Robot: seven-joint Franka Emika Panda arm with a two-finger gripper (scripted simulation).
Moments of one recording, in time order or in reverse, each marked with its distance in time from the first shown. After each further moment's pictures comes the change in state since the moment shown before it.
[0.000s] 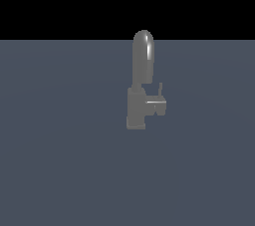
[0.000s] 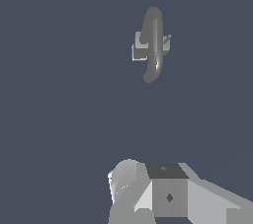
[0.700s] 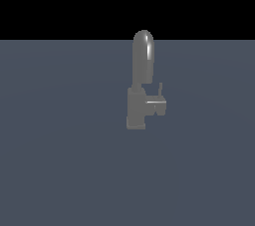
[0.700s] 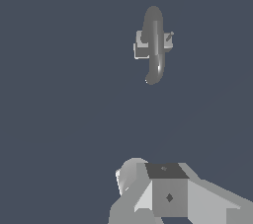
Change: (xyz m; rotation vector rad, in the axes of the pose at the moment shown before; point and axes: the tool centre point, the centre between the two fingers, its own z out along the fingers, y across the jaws) arm 0.018 0.002 0.002 0.042 -0.043 0.043
